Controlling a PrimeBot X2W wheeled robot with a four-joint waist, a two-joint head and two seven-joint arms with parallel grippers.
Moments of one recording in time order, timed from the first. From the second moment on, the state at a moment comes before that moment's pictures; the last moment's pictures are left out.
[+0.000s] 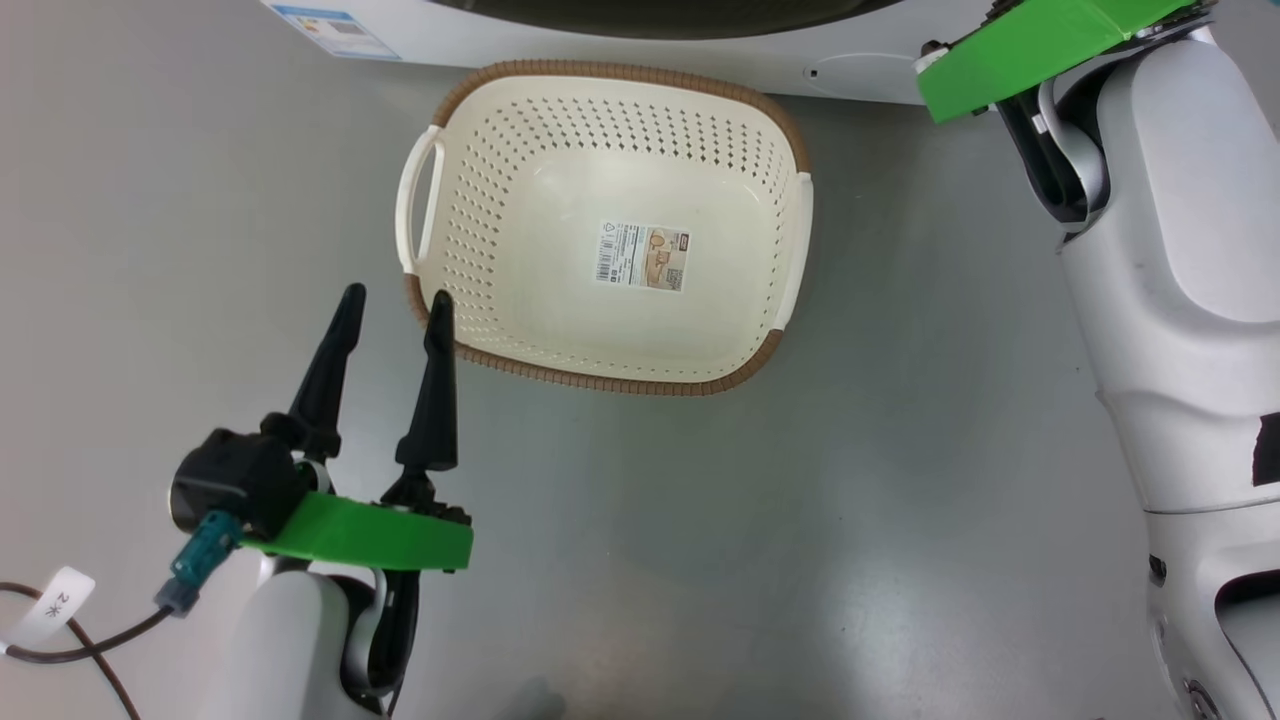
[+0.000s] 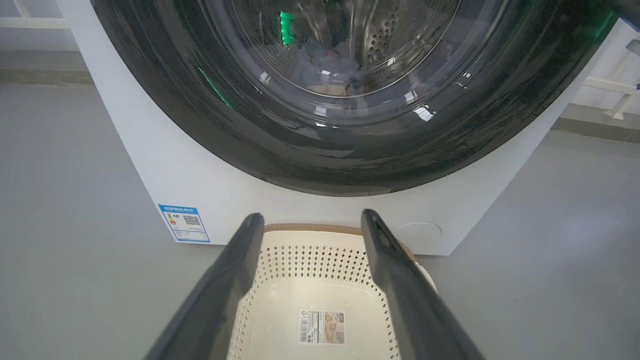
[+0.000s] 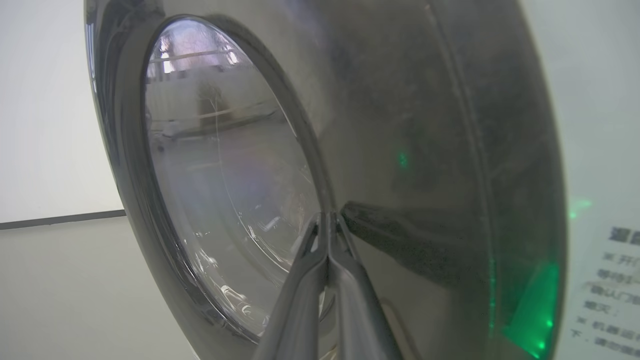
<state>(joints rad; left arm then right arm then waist) -0.37 0.03 -0.23 0.15 -0.34 -0.08 -0.25 -1.13 -0.15 0.21 0.49 0.15 0.14 -0.26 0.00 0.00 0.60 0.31</state>
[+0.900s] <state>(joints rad) -0.32 0.03 -0.16 0.17 -0.30 -0.09 -0.25 -0.89 -0.16 0.25 0.43 0.24 0.14 -0.26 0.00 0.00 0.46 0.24</state>
